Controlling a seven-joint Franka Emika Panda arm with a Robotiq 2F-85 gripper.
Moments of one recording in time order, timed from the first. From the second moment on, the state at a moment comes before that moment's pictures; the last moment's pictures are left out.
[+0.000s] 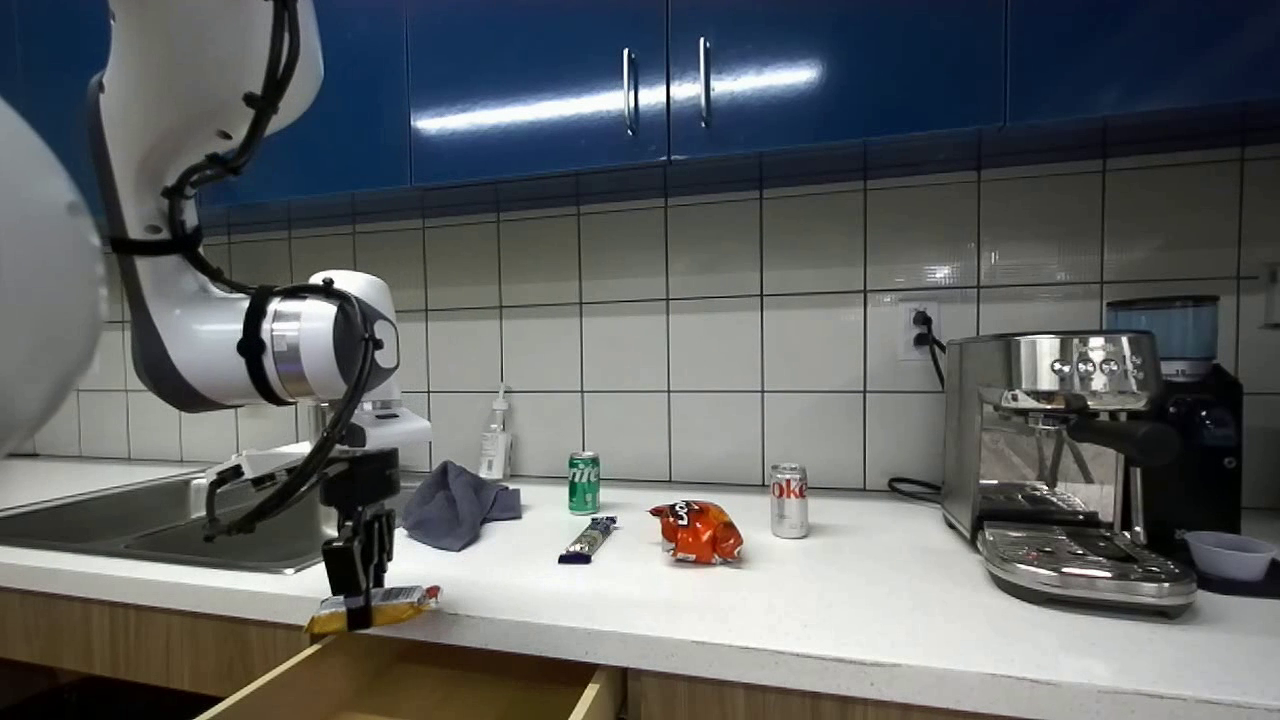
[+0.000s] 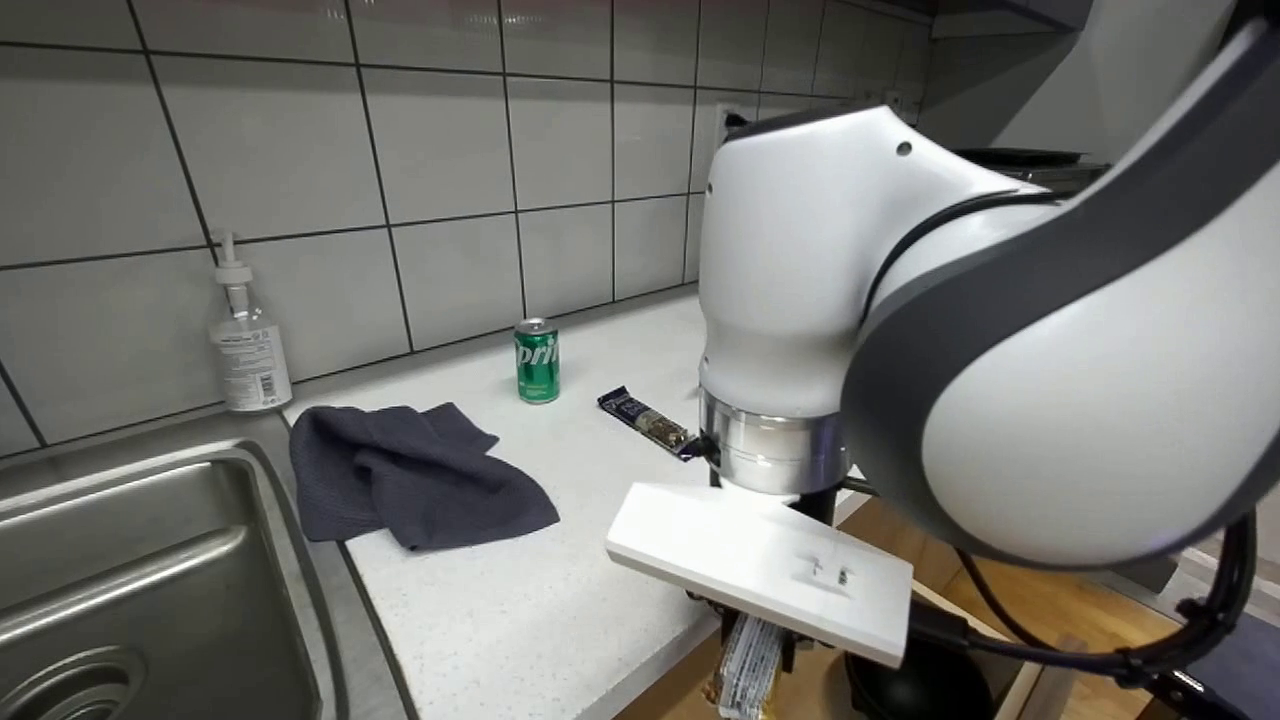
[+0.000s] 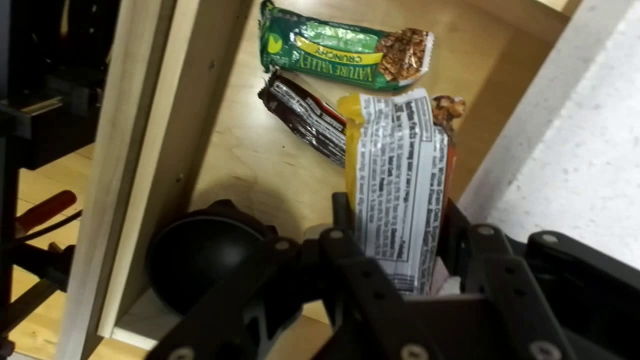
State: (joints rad) arm 0.29 0.17 0.02 -2.50 -0.11 2.63 1.53
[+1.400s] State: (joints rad) arm 0.29 0.28 0.06 -2.58 -0.02 2.79 1.48
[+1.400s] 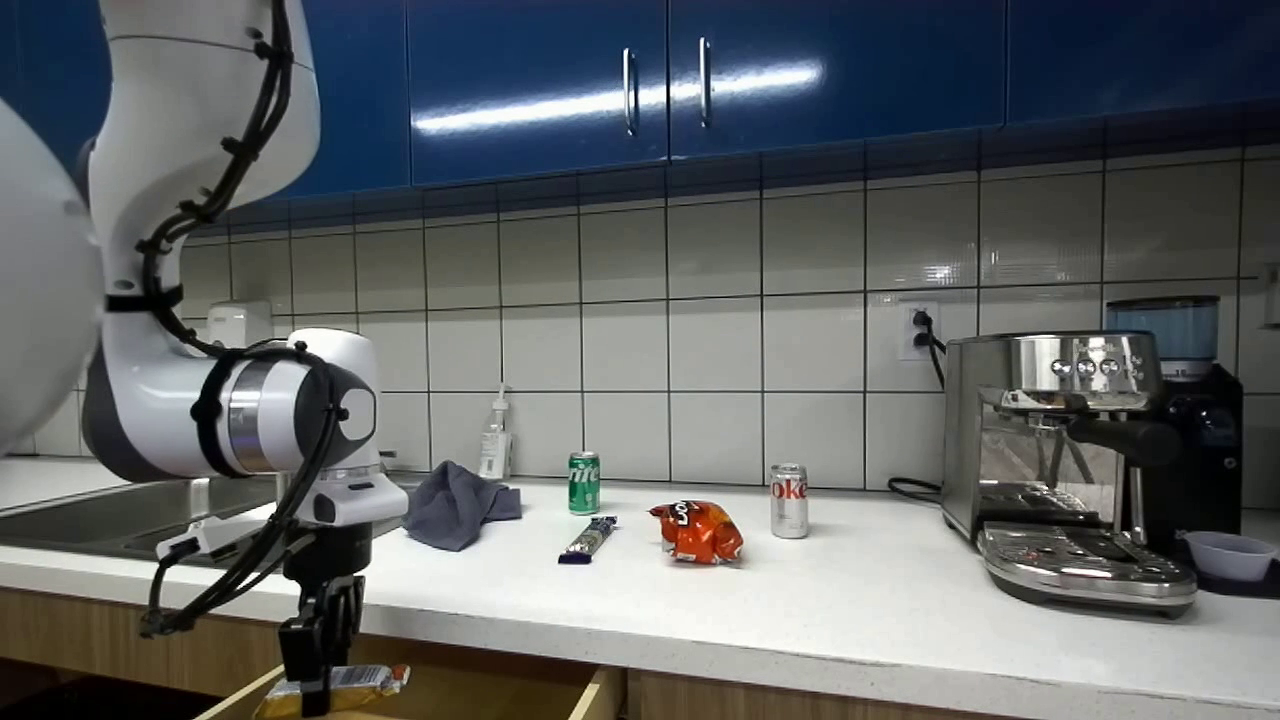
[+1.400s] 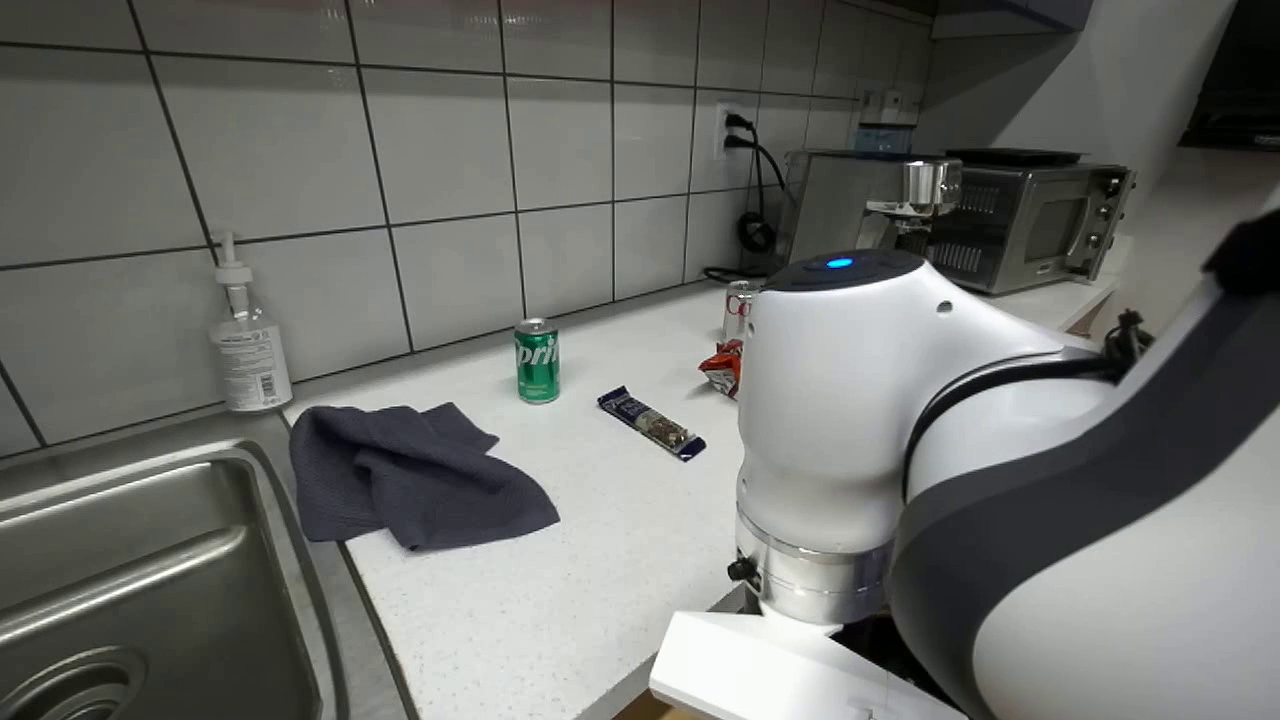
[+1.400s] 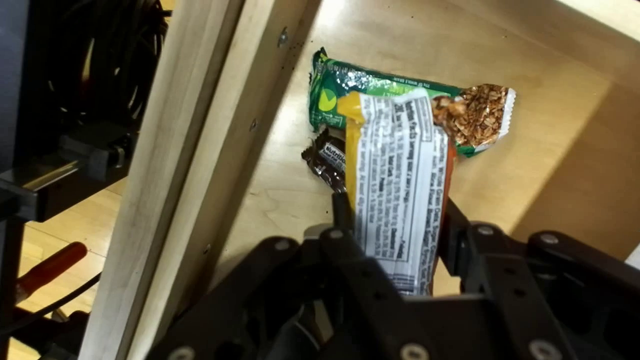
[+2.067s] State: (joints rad) arm 0.29 0.29 0.06 -2.58 0.04 2.86 1.40
